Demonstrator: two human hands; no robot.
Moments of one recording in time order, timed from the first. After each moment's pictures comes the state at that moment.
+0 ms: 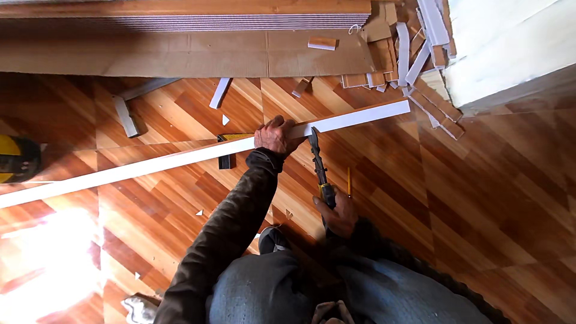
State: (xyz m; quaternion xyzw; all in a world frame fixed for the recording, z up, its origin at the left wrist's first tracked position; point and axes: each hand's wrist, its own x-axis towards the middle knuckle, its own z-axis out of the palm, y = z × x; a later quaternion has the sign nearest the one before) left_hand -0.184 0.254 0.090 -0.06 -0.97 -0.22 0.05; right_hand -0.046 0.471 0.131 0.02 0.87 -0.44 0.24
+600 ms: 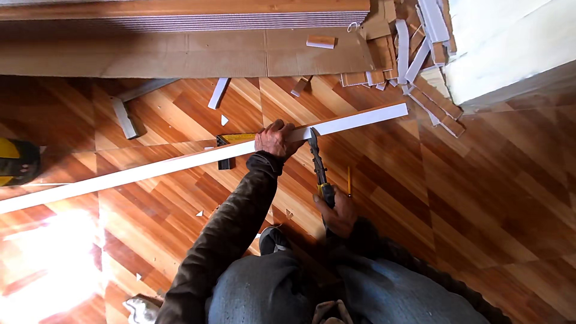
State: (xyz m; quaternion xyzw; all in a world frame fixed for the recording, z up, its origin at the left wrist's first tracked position) left_hand -0.178 0.257 0.079 -0.07 -0.97 -0.23 0.07; right_hand -0.046 0.469 0.133 0.03 0.87 -0.44 0.24
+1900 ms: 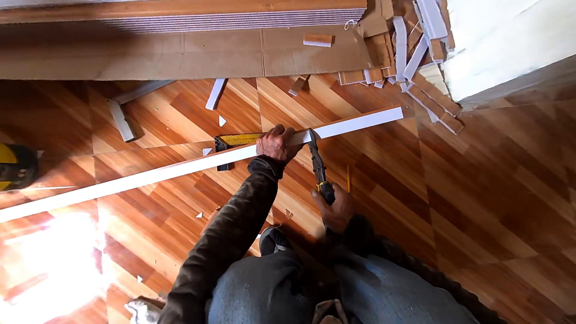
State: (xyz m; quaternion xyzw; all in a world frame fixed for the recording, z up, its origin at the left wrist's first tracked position) left_hand -0.172 0.262 0.069 -0.08 -0.96 -0.25 0.05; right_hand -0.047 0.461 0.124 0.05 0.91 -0.39 0.15
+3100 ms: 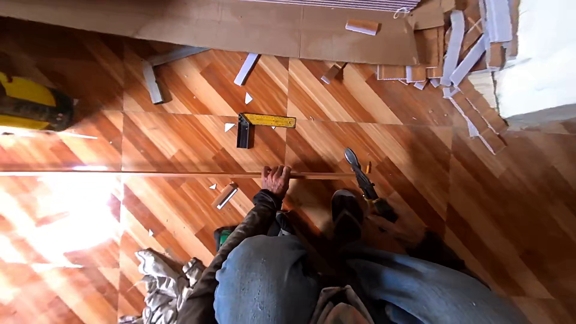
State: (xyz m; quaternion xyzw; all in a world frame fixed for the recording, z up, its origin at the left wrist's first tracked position) left_hand -0.017 0.244 -0.027 0.00 -0.98 -0.18 0.06; right_hand -0.051 0.586 0.134 -0.05 0.83 -0.42 0.37
